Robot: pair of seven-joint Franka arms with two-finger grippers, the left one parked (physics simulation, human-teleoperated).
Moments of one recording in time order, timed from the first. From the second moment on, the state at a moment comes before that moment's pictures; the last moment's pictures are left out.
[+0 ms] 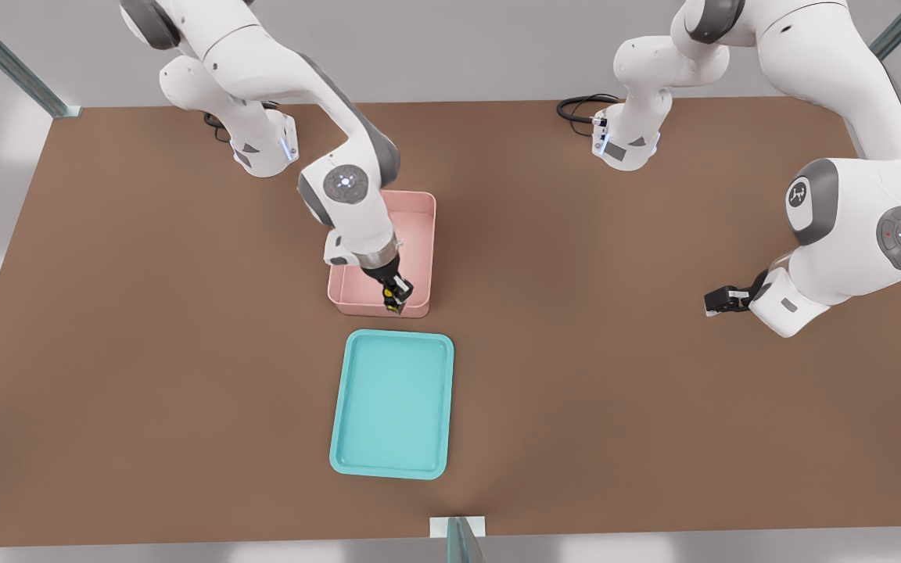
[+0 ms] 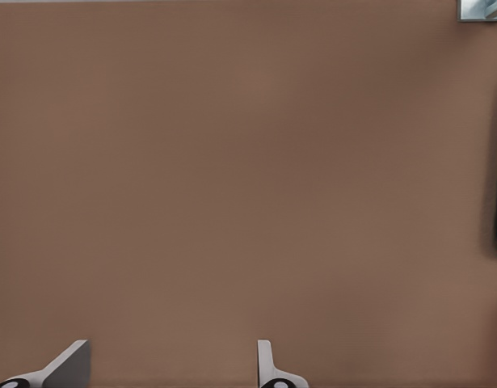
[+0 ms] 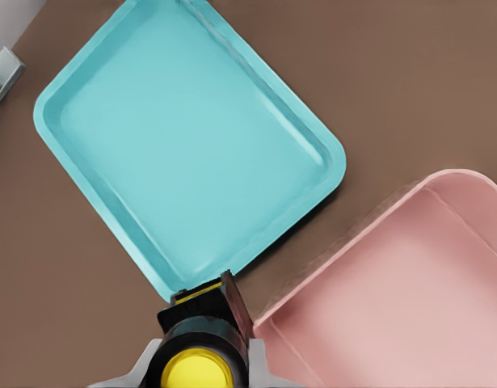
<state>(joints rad) 0.60 0.30 0.05 -1.81 -0.02 2.31 1.48</state>
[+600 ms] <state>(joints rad) 0.44 0.78 0.11 -1.40 0.00 2.27 1.46</state>
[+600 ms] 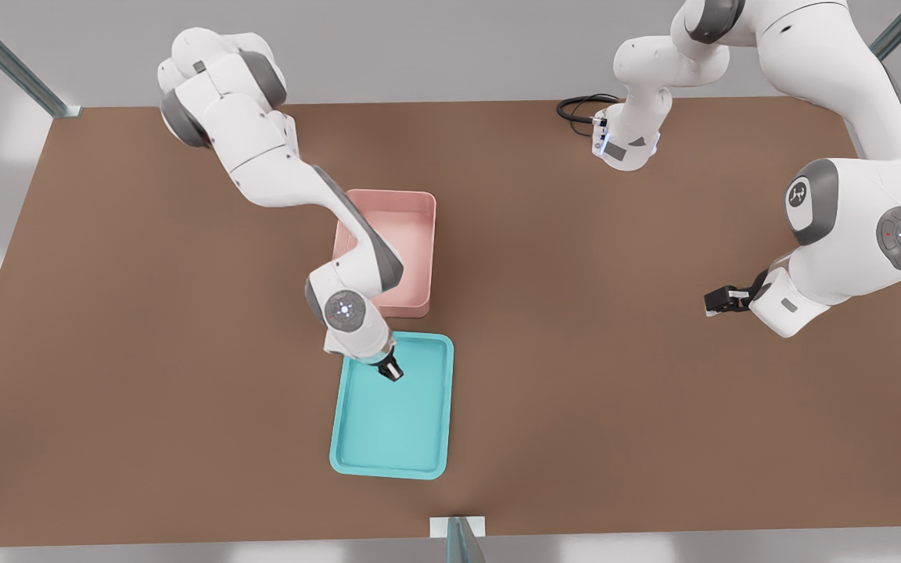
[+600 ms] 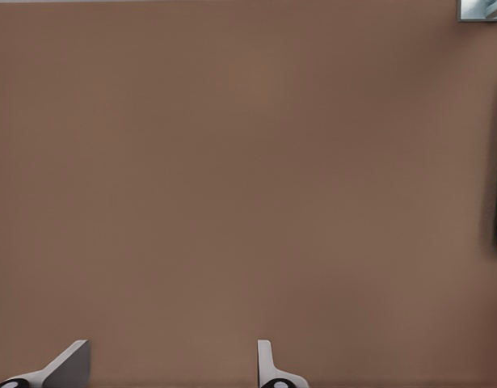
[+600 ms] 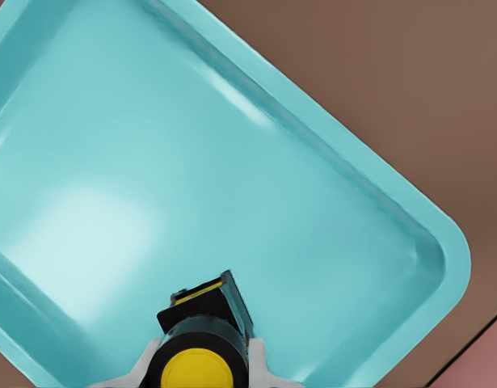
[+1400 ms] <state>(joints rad) 0.18 0.40 -0.21 -1.32 0.04 1.78 1.01</state>
